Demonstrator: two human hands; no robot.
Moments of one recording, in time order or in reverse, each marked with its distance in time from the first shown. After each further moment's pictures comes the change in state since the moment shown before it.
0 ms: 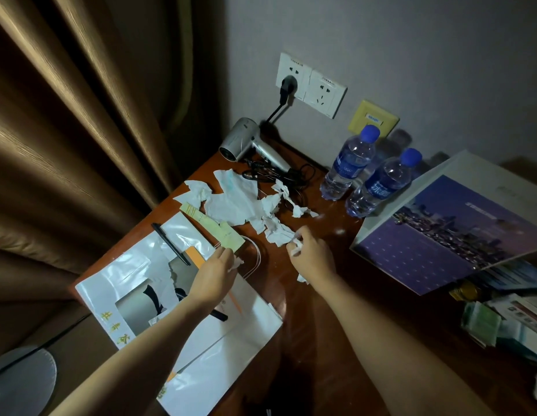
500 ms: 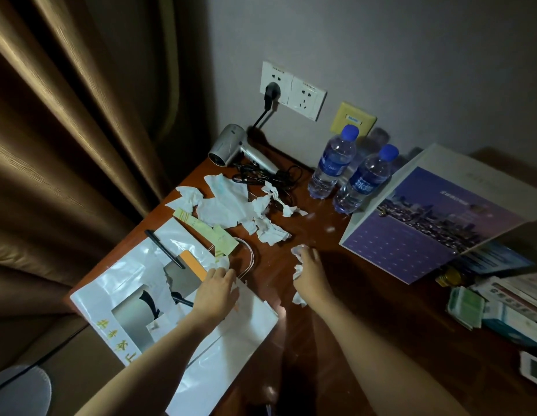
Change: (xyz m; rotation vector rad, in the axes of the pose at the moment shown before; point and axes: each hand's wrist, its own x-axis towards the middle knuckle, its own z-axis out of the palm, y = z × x) left_hand -0.021 -0.001 0.024 0.265 -0.160 0.002; right_hand -0.040 0.024 0.019 0.228 -0.077 0.129
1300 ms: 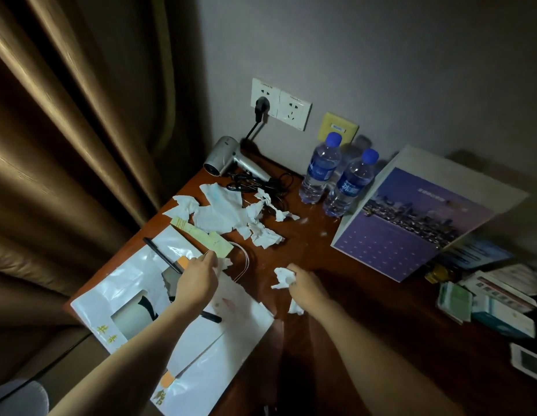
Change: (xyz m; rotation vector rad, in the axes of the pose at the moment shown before) left_hand 0.005 -0.002 -0.038 -0.156 0.179 -0.139; right_hand -0.012 0.009 -0.003 -0.119 -0.168 0.129
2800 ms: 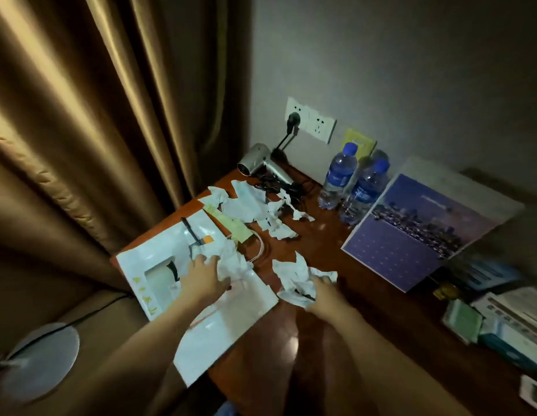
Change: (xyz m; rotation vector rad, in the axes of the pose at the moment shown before) left_hand -0.079 -0.004 -0.012 0.094 -0.088 -0.242; right_hand -0.040 0.048 -0.006 -0.368 -0.068 -0.168
